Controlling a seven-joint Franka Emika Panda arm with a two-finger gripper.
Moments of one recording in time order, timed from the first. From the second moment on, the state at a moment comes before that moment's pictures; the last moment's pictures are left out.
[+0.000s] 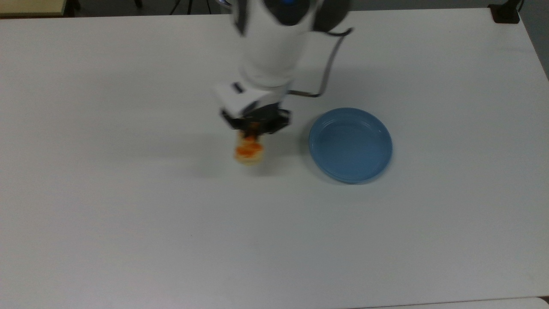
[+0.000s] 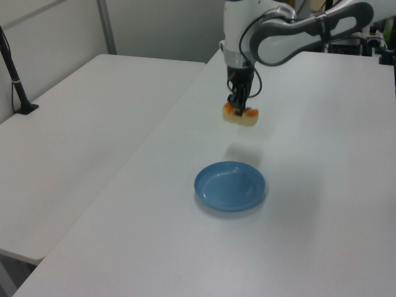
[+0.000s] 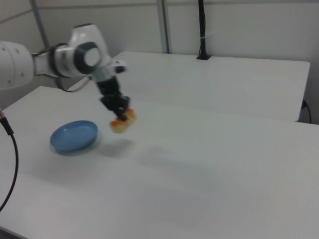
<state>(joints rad) 0.32 0.43 -0.24 -1.49 -0.07 1.96 0.17</state>
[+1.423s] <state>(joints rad) 0.04 0.45 -0.29 -1.50 -0.06 1.97 -0.09</state>
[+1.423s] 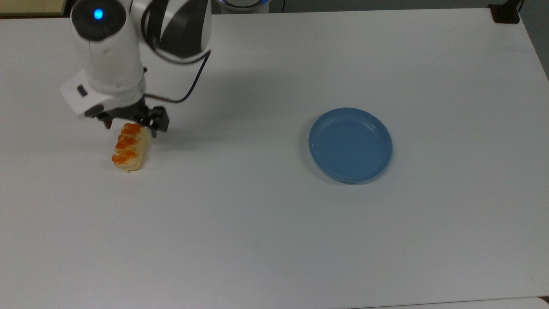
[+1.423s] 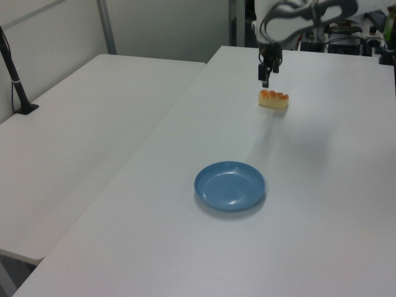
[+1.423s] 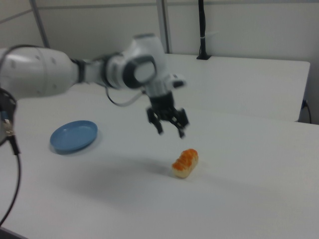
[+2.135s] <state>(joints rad) 0.13 0.12 -0.07 -1.51 -0.06 1.55 0.15</state>
